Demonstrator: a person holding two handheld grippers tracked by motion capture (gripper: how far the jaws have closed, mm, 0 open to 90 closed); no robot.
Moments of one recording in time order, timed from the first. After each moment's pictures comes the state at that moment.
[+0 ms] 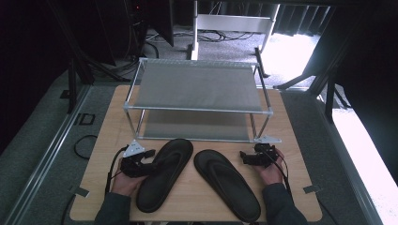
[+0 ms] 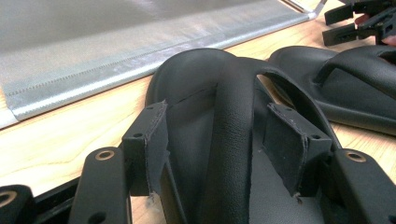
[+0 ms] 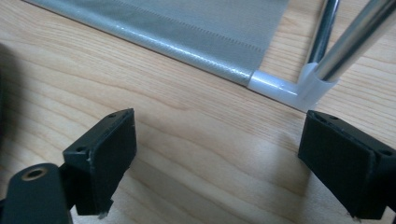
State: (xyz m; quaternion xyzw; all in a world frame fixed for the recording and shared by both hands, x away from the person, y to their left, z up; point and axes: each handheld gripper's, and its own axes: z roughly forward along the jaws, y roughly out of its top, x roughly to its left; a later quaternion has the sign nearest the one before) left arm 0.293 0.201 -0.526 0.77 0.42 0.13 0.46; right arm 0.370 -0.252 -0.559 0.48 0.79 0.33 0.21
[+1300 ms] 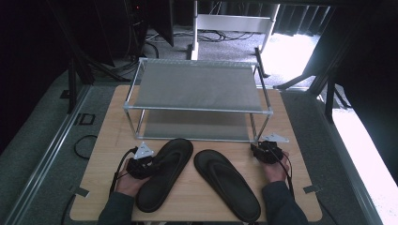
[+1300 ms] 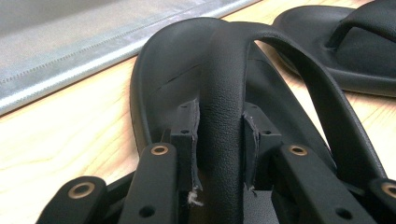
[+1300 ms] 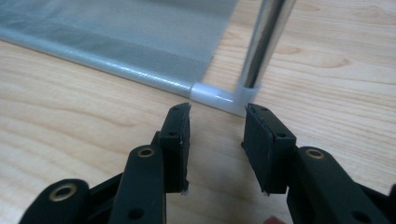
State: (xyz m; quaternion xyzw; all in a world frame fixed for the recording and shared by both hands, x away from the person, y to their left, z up) left arm 0.295 0.183 -0.534 0.81 0.40 0.14 0.41; right arm 0.376 -0.270 -0.557 0.52 0.75 0.33 0.25
